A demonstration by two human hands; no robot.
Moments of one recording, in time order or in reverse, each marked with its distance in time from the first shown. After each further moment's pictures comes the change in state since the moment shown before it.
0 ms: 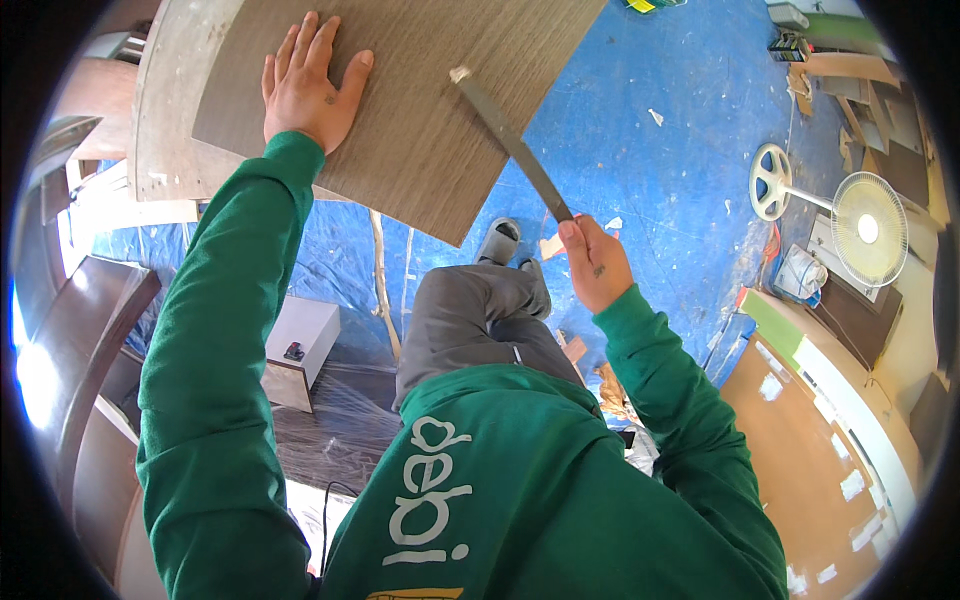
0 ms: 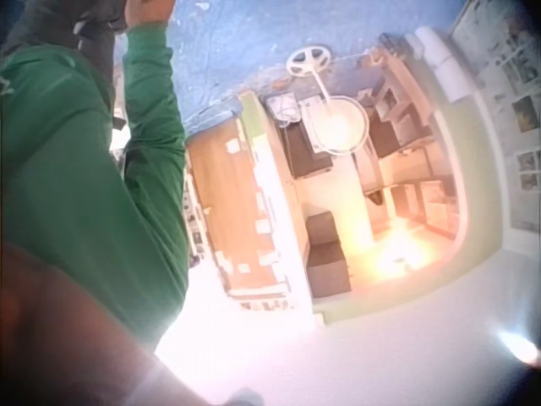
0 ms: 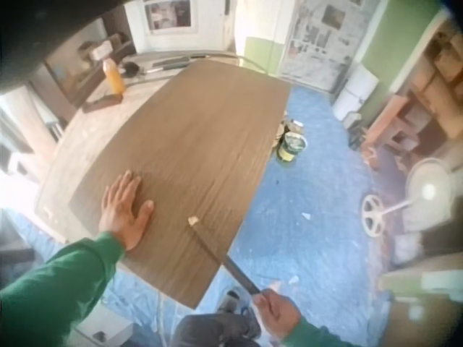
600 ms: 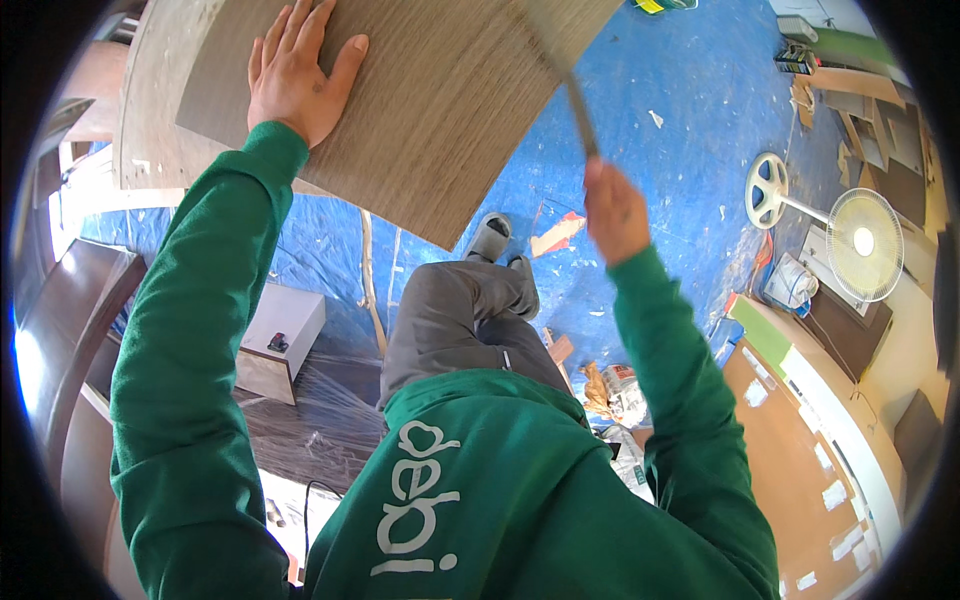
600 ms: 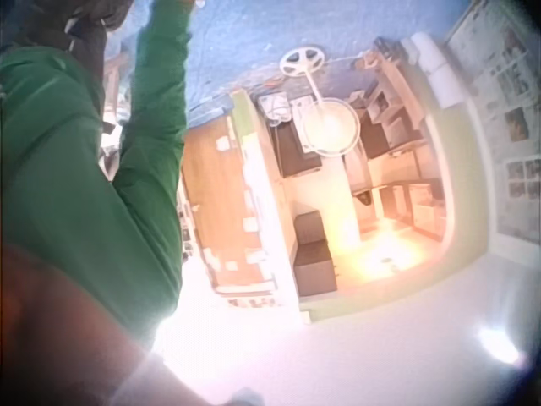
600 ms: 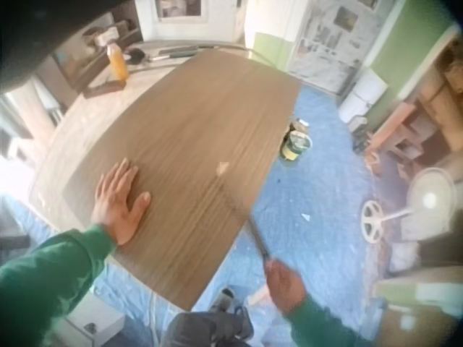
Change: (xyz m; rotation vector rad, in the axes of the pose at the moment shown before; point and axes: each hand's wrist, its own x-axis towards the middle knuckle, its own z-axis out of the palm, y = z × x) left_hand 0.000 -0.004 0.001 -0.006 0.020 0.045; right_hand 0.061 -0.005 -0.021 0.070 0.181 0.017
